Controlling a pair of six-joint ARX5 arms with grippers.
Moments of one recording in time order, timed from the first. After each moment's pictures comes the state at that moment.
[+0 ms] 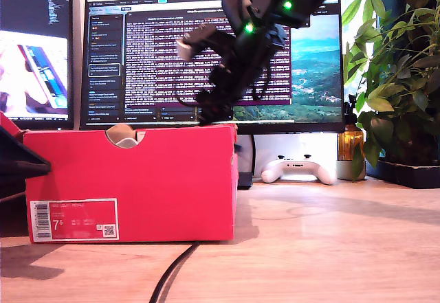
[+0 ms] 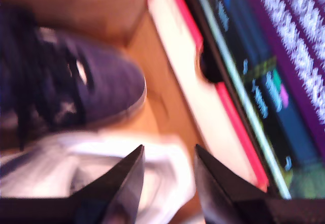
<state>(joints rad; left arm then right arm) -0.30 1.04 0.03 0.72 0.33 -0.55 0.58 2.06 1.62 -0.09 -0.01 -0.79</state>
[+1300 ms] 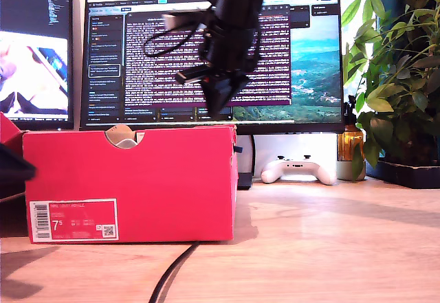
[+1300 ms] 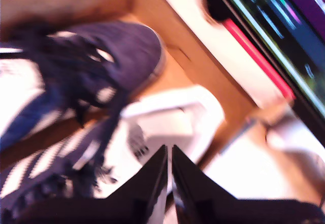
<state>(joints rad) -0.30 0.72 0.03 0.32 0.34 -0.38 0.63 2.05 1.83 -0.61 0.18 -0.31</state>
